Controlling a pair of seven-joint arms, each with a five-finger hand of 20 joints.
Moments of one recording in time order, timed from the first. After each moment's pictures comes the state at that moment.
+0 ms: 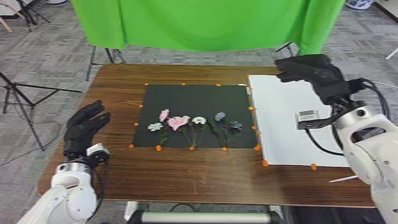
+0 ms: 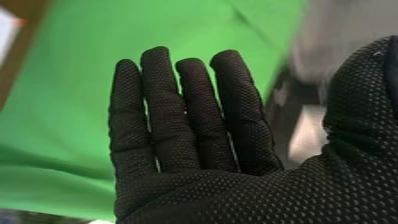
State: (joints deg) left arm 110.2 -55.7 -86.0 -101.3 41.4 17.4 22.0; right arm -99.6 -54.0 95.1 -115.6 -74.5 -4.8 -2.8
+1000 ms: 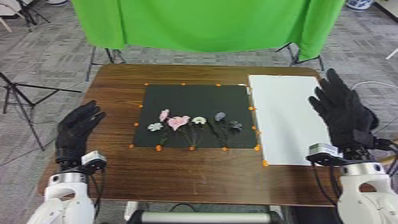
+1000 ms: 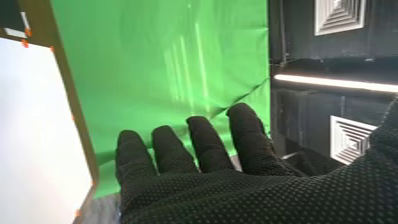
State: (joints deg) left arm 117.0 -60.3 -91.1 -107.3 47.1 15.3 25.8; right arm -117.7 -66.8 101.3 -116.6 -58.0 -3.7 -15.7
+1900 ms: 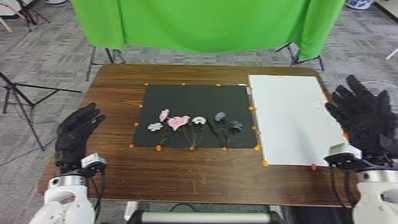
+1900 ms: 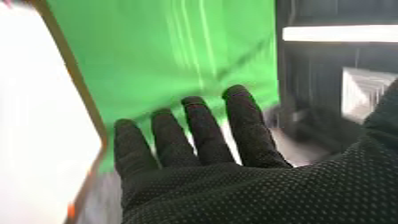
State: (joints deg) left arm 118.3 -61.2 -91.6 -108.0 48.1 15.5 25.6; right arm -121.8 -68.8 107.0 -119.8 -52.2 -3.2 -12.7
